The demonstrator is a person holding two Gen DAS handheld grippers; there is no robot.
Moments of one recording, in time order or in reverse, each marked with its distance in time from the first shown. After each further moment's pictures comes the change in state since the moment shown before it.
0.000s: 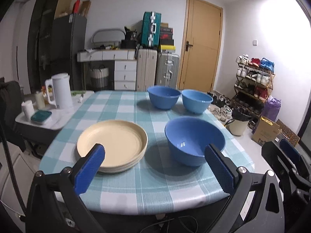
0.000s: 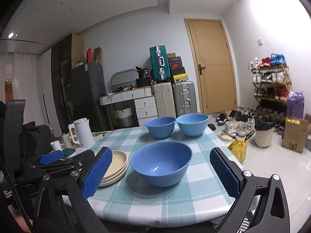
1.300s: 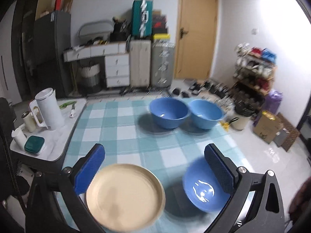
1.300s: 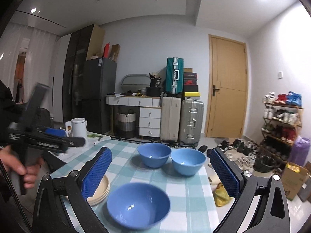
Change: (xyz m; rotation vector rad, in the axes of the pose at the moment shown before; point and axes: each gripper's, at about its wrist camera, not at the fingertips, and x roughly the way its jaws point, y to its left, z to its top) left arm 0.125 0.035 0.160 0.081 0.162 -0.012; right arm 0.076 -0.023 0.141 -0.262 -0.068 0.022
